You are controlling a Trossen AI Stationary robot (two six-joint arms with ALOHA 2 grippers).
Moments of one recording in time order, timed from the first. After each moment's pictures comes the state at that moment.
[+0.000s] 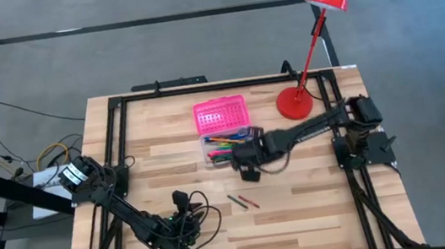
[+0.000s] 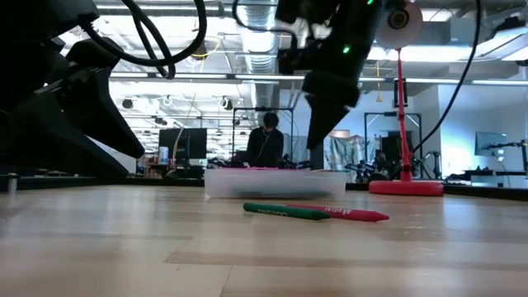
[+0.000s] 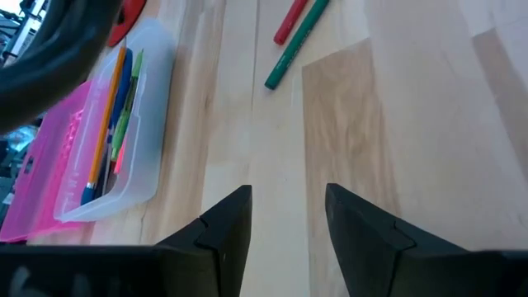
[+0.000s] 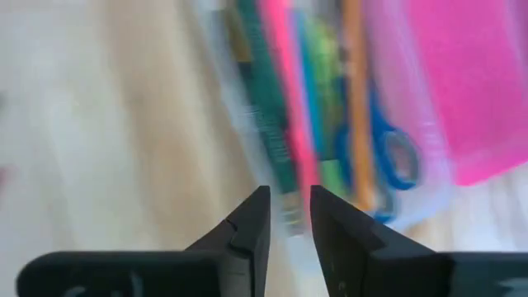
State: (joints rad) left arm -0.79 1.84 0.91 -0.29 -0.93 -0.41; right arm 0.14 1.85 1.33 -0.77 0.38 0.22
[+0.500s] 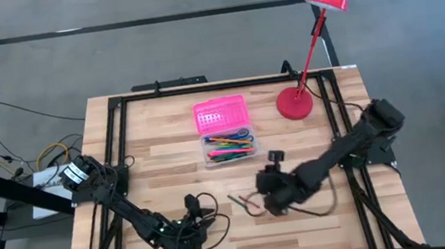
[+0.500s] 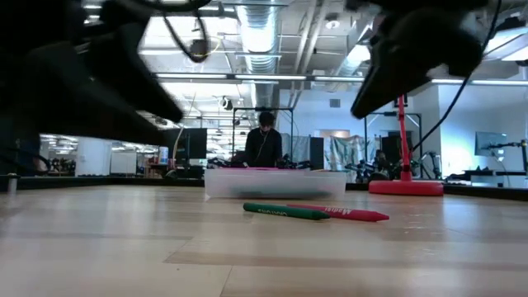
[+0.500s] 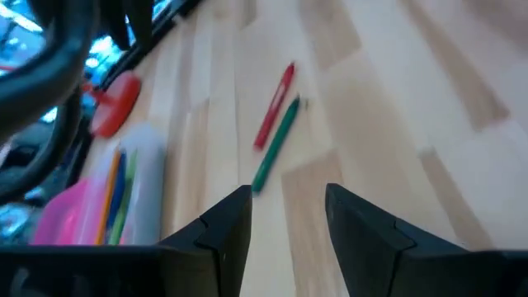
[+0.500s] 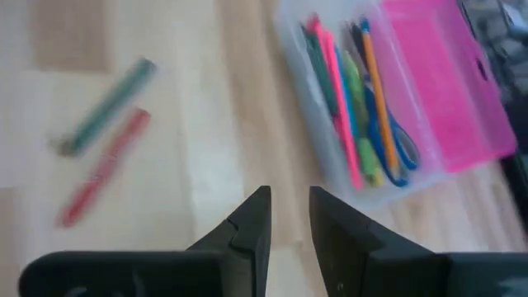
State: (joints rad) left arm -0.75 1.84 0.91 0.08 -0.91 0.00; right arm 0.51 1.70 1.15 -0.70 0.67 0.42
